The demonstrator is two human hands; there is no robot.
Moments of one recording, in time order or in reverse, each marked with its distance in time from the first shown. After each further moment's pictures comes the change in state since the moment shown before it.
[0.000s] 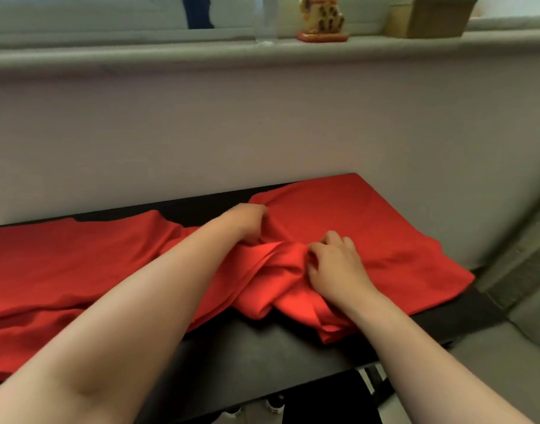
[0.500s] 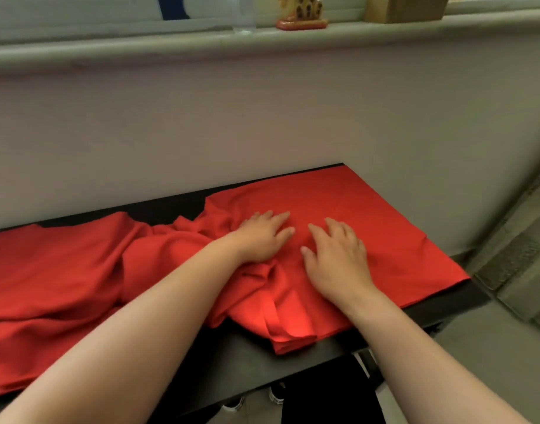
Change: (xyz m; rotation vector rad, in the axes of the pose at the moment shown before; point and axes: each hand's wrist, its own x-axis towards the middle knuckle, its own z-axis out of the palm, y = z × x) left_hand -0.018 0.038 0.034 -0.166 0.030 0.224; right_hand -0.012 0.009 -0.004 0.036 0.058 0.128
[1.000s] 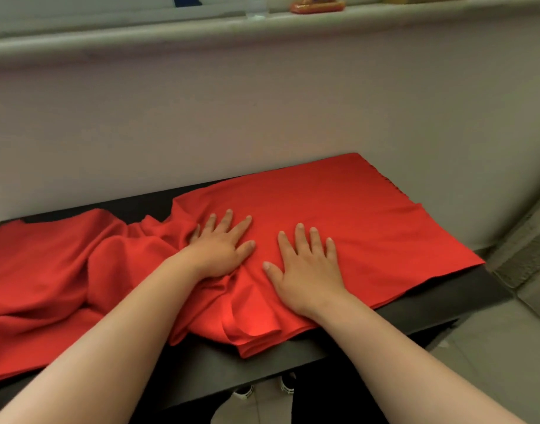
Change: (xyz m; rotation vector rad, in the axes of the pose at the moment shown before) left_hand -0.058 -0.061 0.003 0.121 -0.072 -0.286; right_hand -0.015 -0.045 0.029 -0.061 -0.256 -0.136
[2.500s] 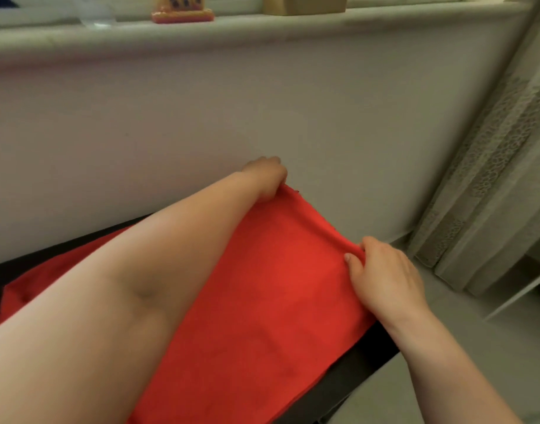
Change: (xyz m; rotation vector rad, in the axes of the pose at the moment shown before) left_hand 0.214 0.225 -0.089 0.313 0.292 0.537; right_hand -0.013 0.185 -0.072 0.079 0.355 0.560
